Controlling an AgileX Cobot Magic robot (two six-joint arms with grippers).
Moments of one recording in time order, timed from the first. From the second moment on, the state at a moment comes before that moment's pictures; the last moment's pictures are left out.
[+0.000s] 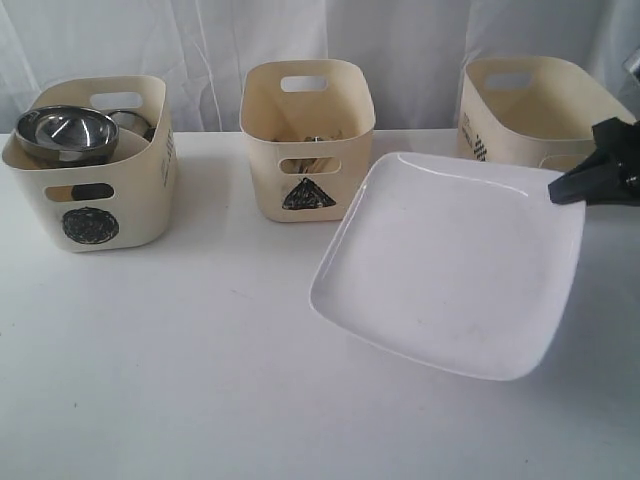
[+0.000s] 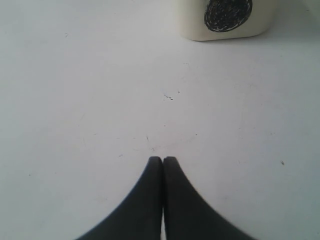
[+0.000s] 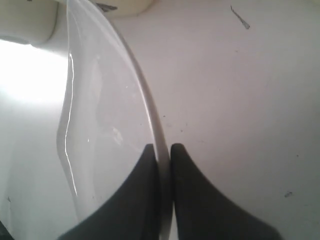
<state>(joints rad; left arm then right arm) 0.06 0.01 0.02 0.05 0.47 0.00 -0.49 1.80 -1.26 0.93 1.19 -0.90</state>
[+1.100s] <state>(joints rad) 0.06 0.01 0.02 0.05 0.47 0.00 -0.60 2.01 -2.02 0.95 0.78 -0.59</state>
